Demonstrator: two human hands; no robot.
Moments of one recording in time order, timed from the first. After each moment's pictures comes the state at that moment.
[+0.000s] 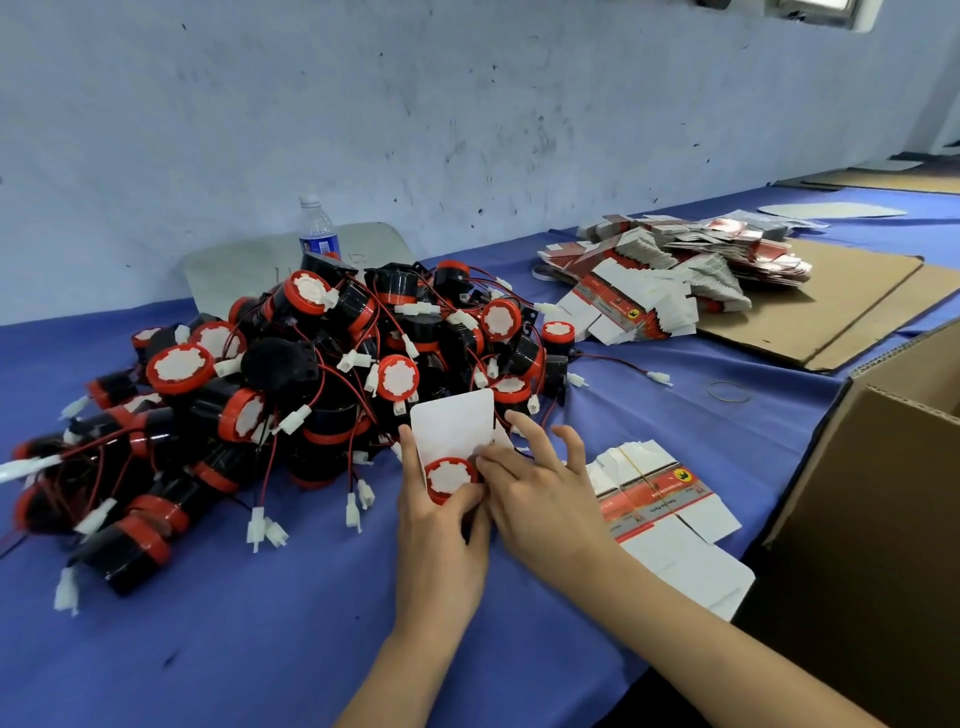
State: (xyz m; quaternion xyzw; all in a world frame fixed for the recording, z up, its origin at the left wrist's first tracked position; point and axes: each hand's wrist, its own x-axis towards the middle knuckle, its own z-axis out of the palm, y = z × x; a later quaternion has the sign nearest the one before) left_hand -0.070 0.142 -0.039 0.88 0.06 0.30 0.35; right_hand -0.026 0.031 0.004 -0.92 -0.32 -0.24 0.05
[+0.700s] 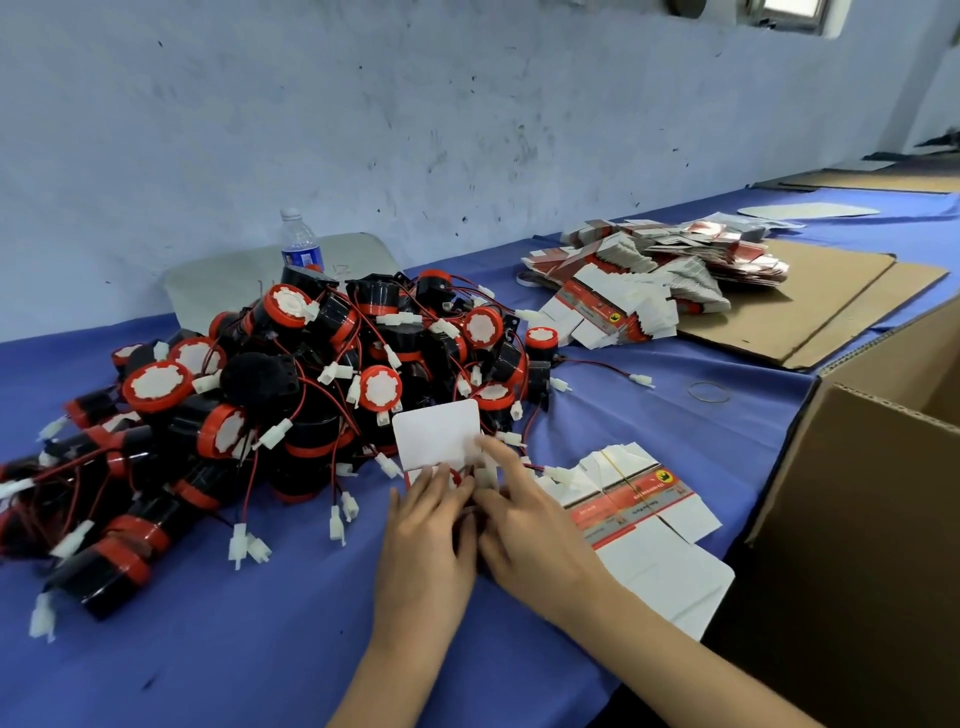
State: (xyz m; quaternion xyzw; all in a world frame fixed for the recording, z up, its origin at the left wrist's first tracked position) left_hand -0.073 0.142 -0.034 0.93 0.04 0.24 0.27; right_hand -0.034 0.020 -0.013 -0.87 -0.38 -0.14 0.27
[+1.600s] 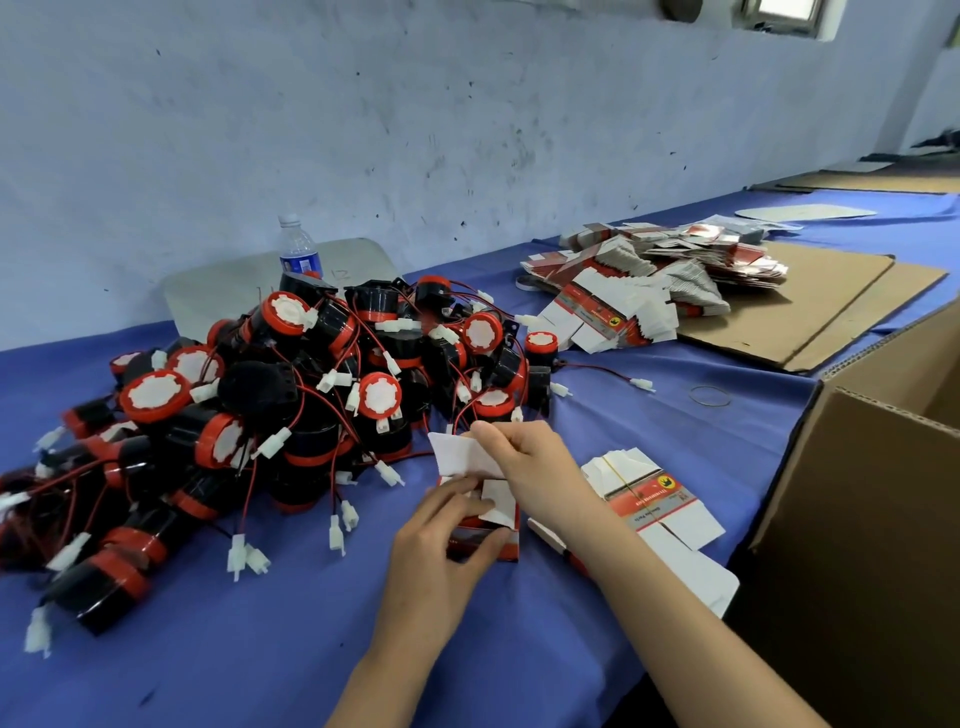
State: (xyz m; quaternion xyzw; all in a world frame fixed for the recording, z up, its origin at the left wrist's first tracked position) left_hand -0.069 0.147 -0.035 0.88 -0.06 0.30 0.37; right_hand 0.005 0.031 0.031 -0.81 -0.25 0.01 0.53
